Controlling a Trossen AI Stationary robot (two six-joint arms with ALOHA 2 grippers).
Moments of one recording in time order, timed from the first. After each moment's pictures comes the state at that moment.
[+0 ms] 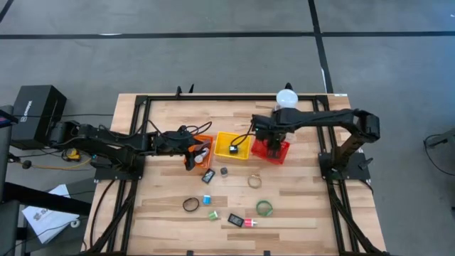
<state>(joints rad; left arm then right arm) 0.05 1.13 0.46 0.13 -0.23 -0.14 -0.23 1.63 1.17 -1.03 0.07 -0.08</state>
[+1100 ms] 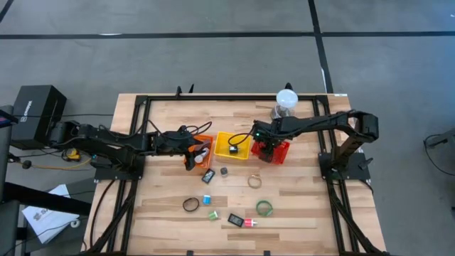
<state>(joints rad) 0.05 1.13 0.46 0.13 -0.23 -0.14 -0.22 1.64 0.98 -0.70 0.07 0.14</state>
